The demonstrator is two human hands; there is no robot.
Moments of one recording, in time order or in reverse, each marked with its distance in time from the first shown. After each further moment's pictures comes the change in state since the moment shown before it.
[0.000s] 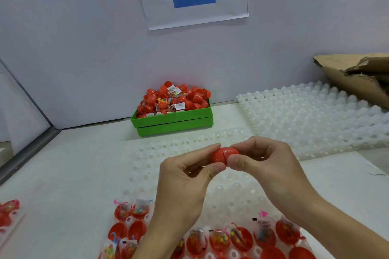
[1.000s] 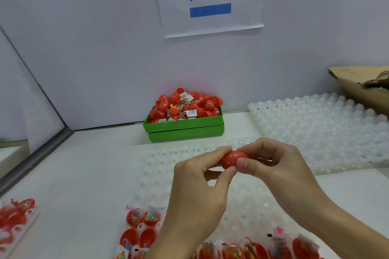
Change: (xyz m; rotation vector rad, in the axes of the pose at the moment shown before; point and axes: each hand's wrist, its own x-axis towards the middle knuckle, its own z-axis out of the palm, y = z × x) left_hand 0.004 0.011 -0.003 0.224 0.002 0.151; right_hand 0.011 -0.005 0.006 -0.031 -0.033 -0.005
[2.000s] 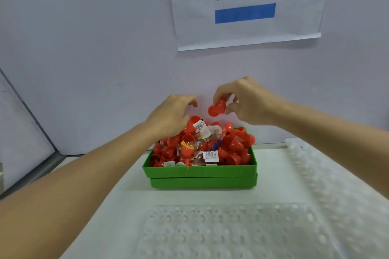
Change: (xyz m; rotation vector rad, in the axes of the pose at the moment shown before) left_hand 0.291 -0.150 -0.075 0.877 -0.262 0.074; right_hand 0.315 -0.025 0.038 -1.012 -0.322 -0.616
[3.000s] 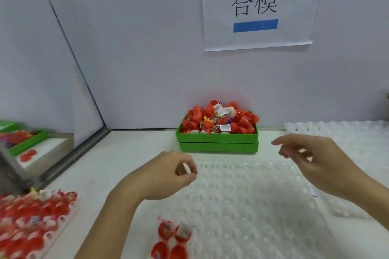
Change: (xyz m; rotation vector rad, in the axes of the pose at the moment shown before) left_hand -0.237 0.069 -0.064 -0.326 -0.412 -0.309; right_hand -0.218 -0.077 -0.015 0.296 0.156 0.306
